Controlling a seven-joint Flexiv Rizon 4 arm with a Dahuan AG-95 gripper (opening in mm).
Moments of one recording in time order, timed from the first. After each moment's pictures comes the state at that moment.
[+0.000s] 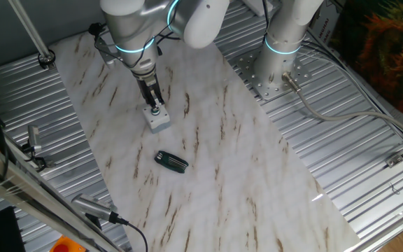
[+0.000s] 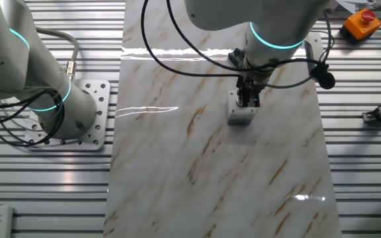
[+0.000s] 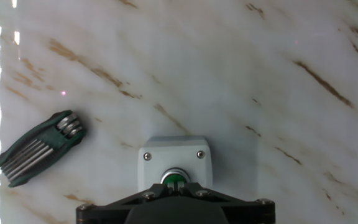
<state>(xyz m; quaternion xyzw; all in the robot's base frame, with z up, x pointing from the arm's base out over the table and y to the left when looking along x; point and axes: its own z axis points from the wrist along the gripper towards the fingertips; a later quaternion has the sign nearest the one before) 0.495 0.004 0.094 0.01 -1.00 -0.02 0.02</state>
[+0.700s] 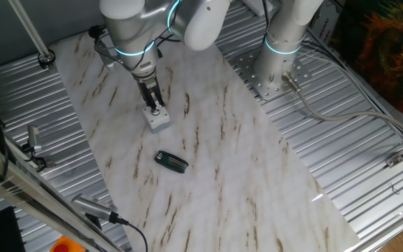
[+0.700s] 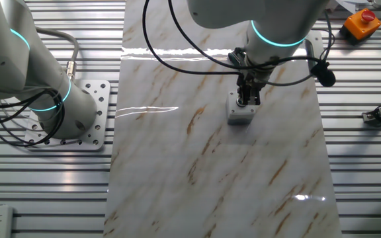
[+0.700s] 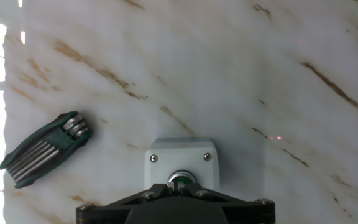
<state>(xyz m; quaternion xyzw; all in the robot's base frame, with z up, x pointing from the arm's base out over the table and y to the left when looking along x) 0.497 0.011 0.092 0.00 -1.00 -0.02 0.02</state>
